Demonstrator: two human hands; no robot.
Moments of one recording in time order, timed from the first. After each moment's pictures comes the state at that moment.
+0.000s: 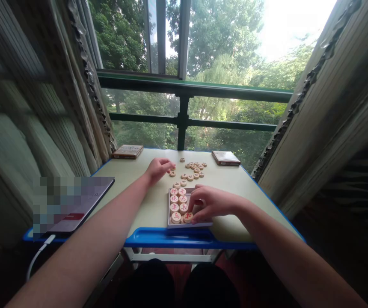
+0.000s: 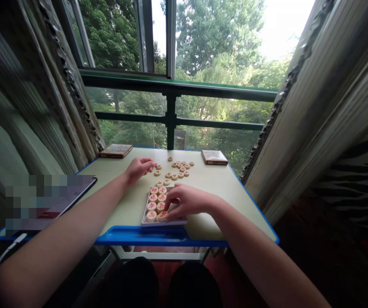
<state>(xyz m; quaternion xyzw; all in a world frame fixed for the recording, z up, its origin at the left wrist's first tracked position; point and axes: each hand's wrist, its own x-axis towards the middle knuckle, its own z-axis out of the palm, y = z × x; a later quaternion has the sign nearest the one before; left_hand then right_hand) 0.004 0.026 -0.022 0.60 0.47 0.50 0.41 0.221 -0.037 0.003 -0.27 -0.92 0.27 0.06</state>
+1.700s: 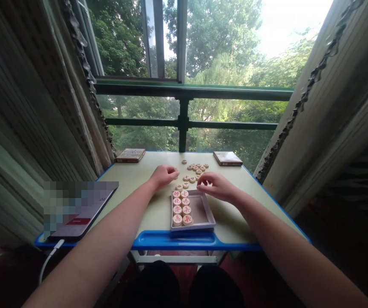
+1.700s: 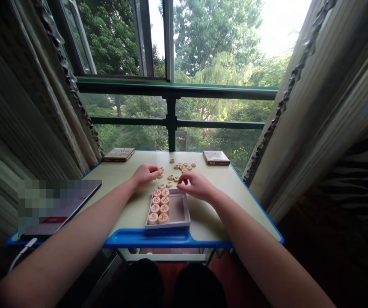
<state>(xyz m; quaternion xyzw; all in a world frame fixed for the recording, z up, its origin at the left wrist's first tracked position) 0.002 0.040 -0.045 0.72 0.54 0.37 0.23 0.231 -0.010 -0.004 -0.42 -0.86 0.20 0.21</state>
